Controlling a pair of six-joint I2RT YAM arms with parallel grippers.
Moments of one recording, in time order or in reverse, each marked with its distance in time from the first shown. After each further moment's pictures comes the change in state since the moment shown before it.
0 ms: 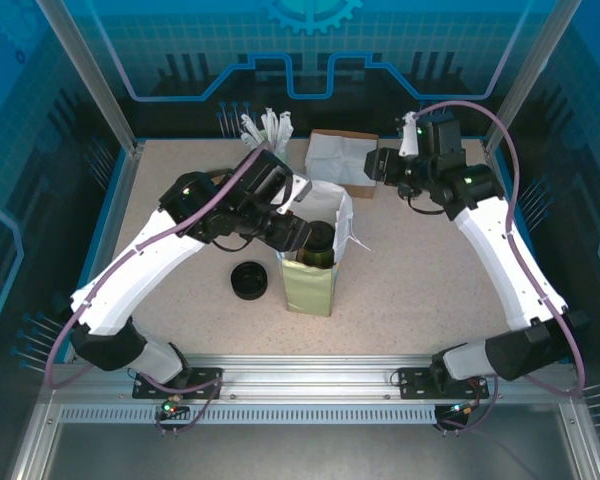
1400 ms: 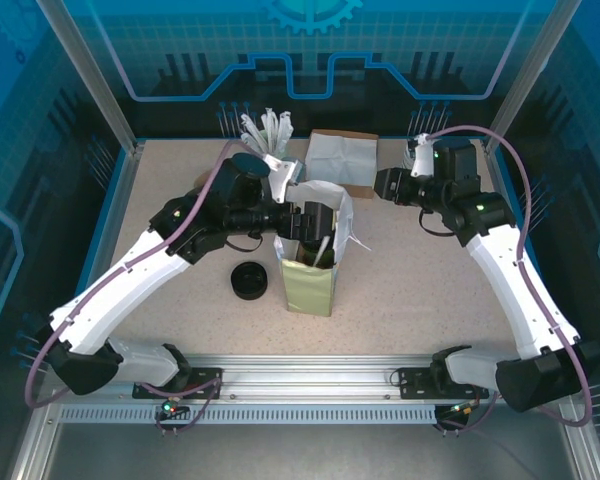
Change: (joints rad) left arm 0.060 -0.170 -0.355 0.563 0.217 -0.238; right arm -0.068 -0.188 -0.257 0.105 -0.127 -0.027
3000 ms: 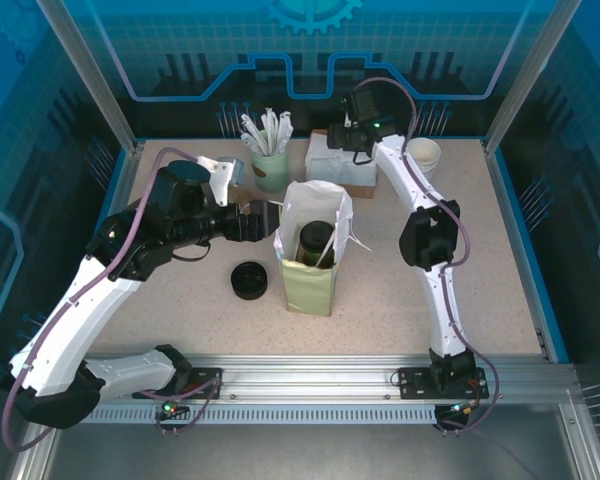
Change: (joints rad) left arm 0.158 -0.209 -0.040 -0.200 -0.144 0.055; right arm 0.078 1.228 1.171 -0.159 0.358 -0.090
